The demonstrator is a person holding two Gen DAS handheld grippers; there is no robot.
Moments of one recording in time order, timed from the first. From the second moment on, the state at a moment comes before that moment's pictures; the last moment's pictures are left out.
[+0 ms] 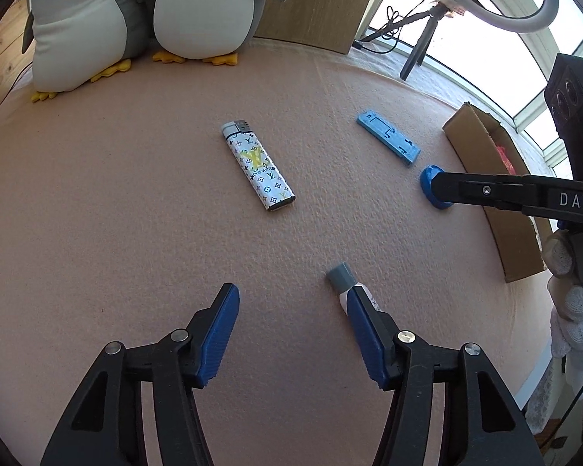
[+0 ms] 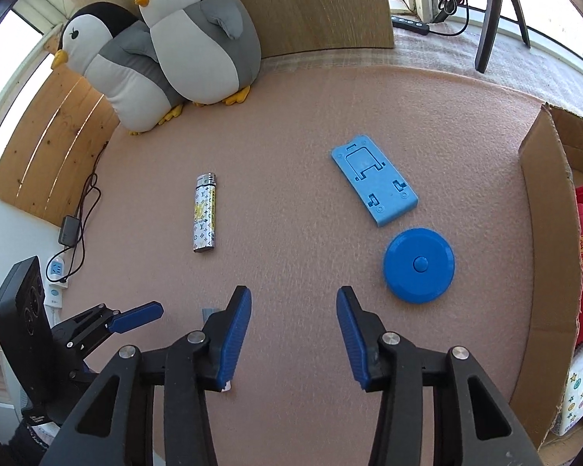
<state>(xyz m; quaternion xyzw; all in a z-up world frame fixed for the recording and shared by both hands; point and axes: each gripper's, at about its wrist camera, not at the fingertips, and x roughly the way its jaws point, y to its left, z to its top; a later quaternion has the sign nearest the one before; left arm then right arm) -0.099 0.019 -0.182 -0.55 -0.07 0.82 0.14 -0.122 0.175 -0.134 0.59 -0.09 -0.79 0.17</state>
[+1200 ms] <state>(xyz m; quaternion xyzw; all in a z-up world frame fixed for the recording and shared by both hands) -0.215 0.024 -0.202 -0.58 -0.02 0.81 0.08 -0.134 0.177 -0.126 0.59 -0.10 -0.79 0.16</state>
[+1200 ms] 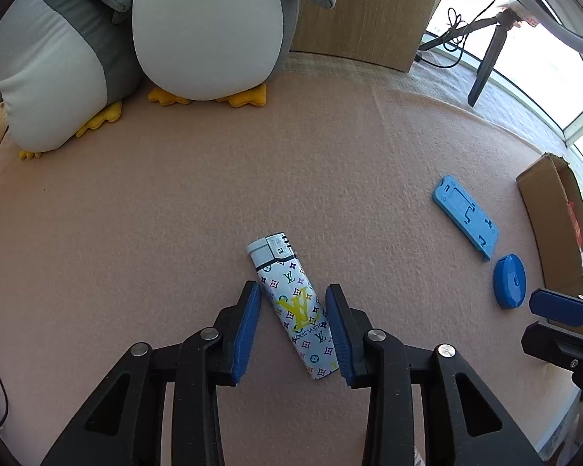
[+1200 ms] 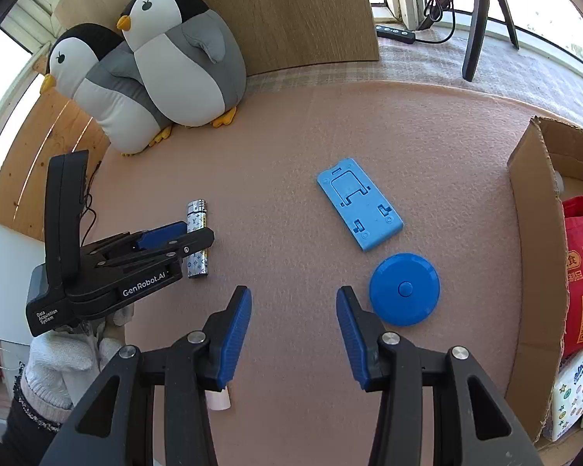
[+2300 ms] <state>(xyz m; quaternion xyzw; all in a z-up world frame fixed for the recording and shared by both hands) -0.072 -0.036 -0.196 -0.57 -0.01 0.82 0.08 -0.058 0.083 -0.162 0.61 0.01 -0.77 0.20</state>
